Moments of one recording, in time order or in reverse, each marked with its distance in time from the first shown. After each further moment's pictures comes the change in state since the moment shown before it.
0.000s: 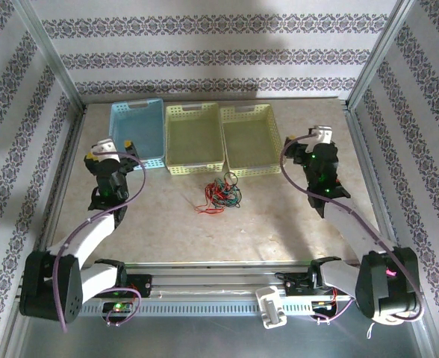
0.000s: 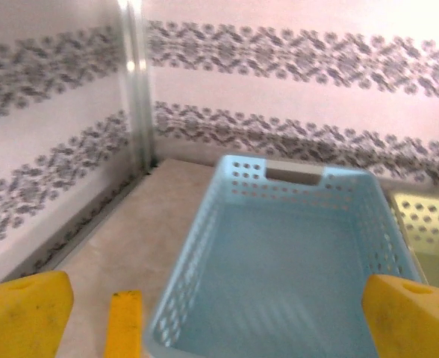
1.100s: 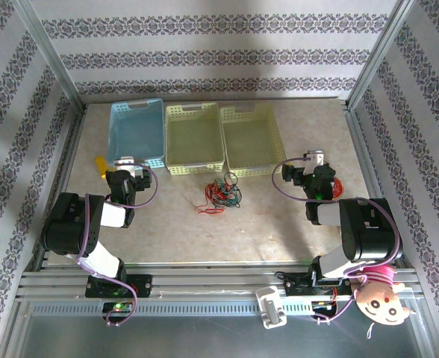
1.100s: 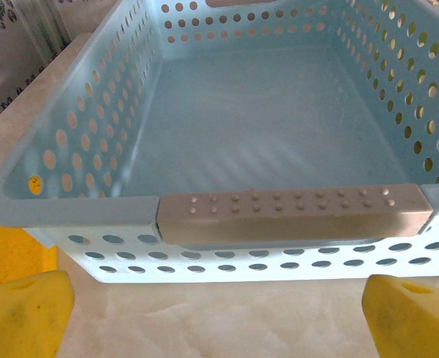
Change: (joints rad) left arm 0.067 0.497 -0.156 0.442 0.267 0.130; right arm -0.193 0.396 -0.299 0.628 -0.245 -0.119
